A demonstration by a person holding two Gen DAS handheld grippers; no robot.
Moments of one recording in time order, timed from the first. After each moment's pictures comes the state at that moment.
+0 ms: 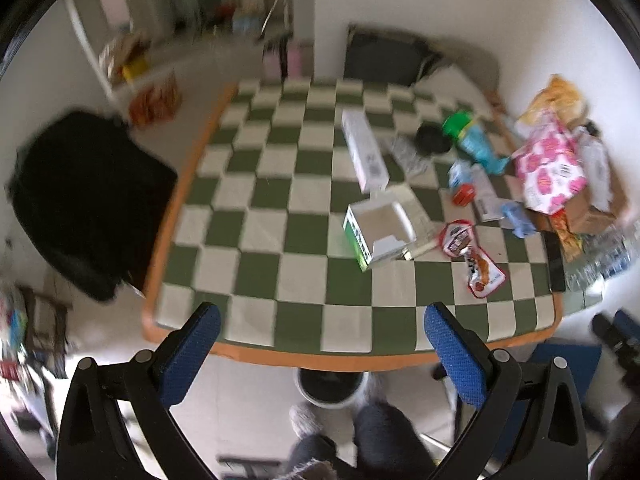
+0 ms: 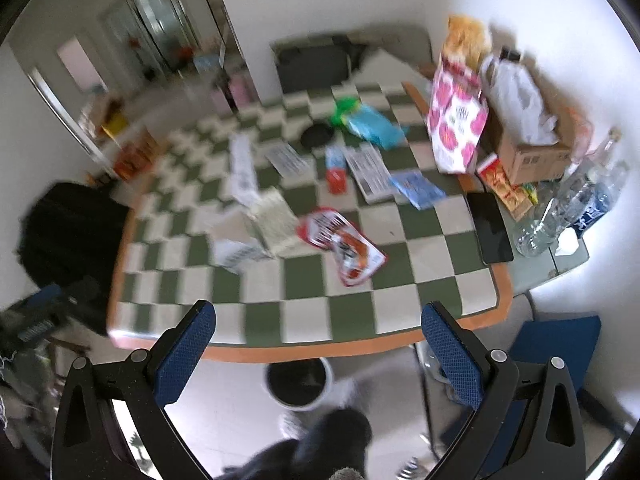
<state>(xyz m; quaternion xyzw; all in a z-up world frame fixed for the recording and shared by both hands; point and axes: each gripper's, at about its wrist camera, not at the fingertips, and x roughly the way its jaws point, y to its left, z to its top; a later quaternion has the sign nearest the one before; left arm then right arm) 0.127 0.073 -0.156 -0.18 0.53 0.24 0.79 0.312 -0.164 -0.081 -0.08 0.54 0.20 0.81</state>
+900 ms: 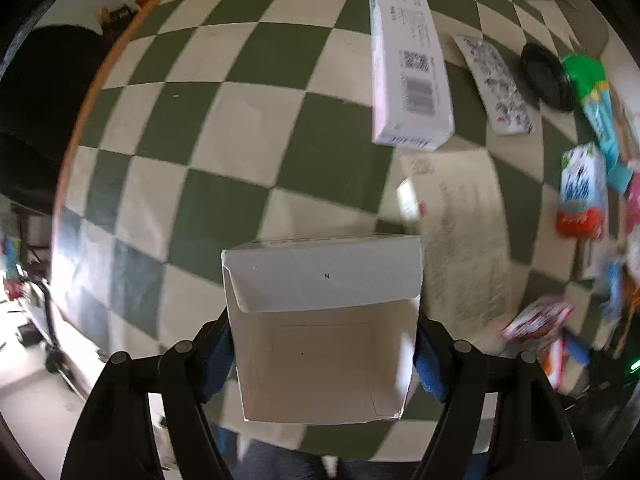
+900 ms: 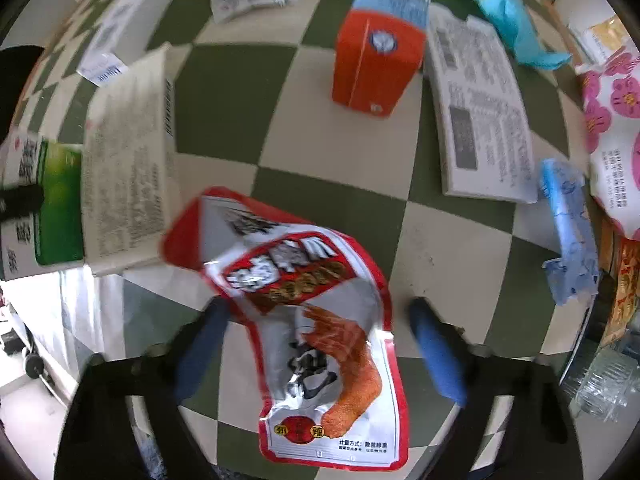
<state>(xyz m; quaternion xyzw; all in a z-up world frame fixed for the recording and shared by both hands) 0.306 0.101 -0.337 -0.26 0.67 0.29 0.64 0.469 -0.044 -0.379 -0.26 0.66 0.24 0.66</state>
